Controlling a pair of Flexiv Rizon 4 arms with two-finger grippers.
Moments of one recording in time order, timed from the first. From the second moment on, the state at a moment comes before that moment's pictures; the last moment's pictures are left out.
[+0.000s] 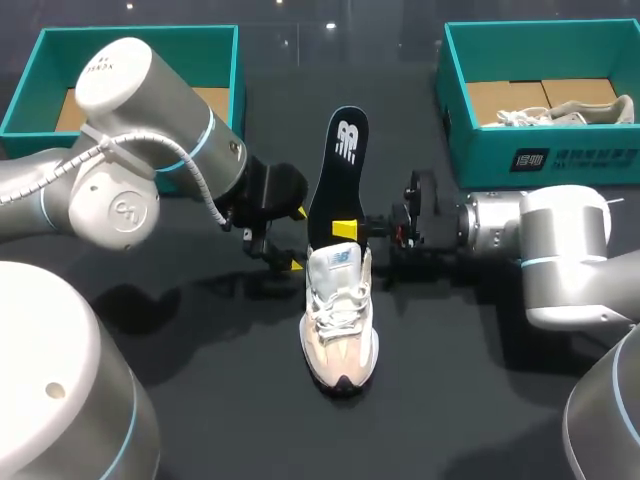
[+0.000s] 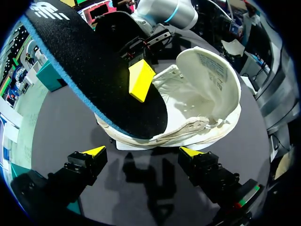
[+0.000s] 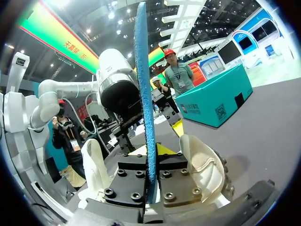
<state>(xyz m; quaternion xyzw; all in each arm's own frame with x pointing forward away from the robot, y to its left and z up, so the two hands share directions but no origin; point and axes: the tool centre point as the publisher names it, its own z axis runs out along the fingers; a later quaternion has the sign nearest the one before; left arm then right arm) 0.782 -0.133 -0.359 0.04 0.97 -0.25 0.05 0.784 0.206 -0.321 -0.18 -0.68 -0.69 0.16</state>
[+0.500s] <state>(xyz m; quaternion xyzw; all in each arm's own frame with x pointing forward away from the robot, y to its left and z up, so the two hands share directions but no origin) 0.782 -0.133 -0.359 0.04 0.97 -0.25 0.05 0.775 0.205 -0.332 -0.18 -0.68 -0.69 0.17</state>
